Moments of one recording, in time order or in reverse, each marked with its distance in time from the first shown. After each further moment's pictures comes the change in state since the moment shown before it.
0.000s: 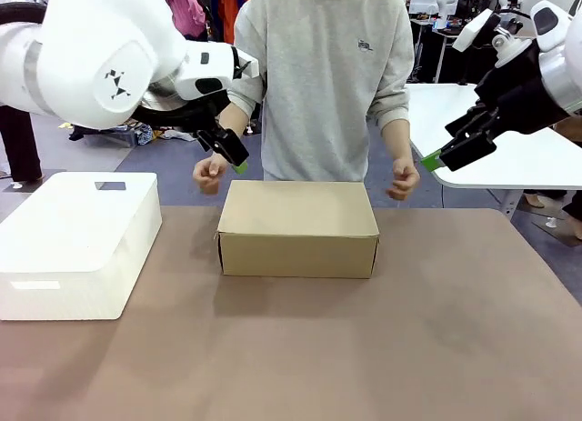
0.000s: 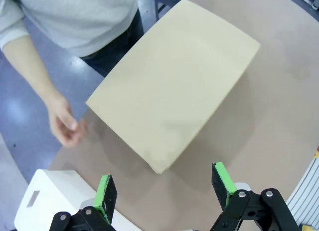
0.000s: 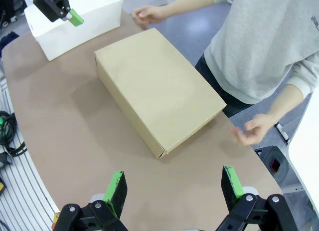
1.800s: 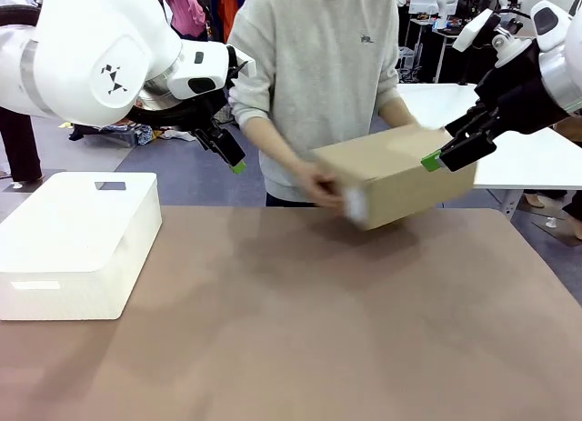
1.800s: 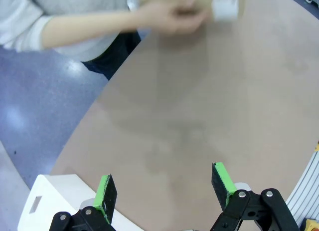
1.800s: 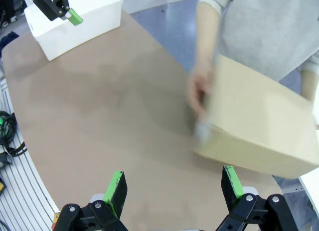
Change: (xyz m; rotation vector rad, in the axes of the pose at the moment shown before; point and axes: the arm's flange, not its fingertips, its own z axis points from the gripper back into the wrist) left arm -0.001 0.004 -0.001 -0.019 -0.003 -0.037; right arm 0.000 0.000 0.000 0.000 0.000 0.000
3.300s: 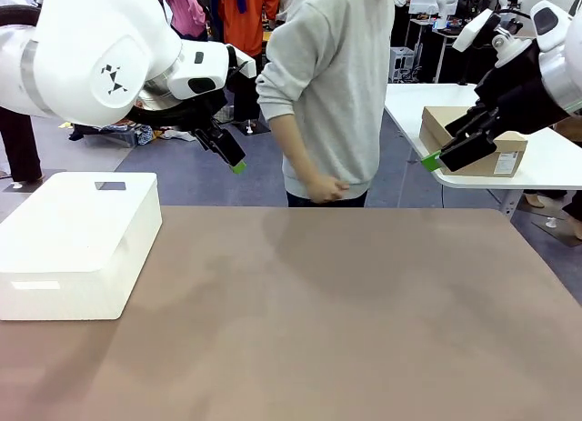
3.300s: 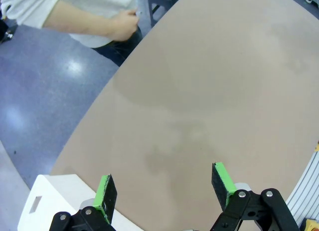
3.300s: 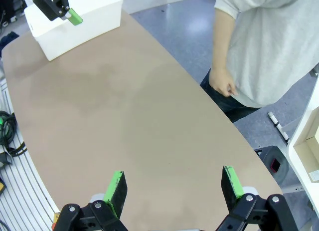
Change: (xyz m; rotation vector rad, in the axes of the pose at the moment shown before) left arm 0.000 0.000 0.000 0.000 0.000 0.000; right arm 0.000 0.000 0.000 0.000 0.000 0.000
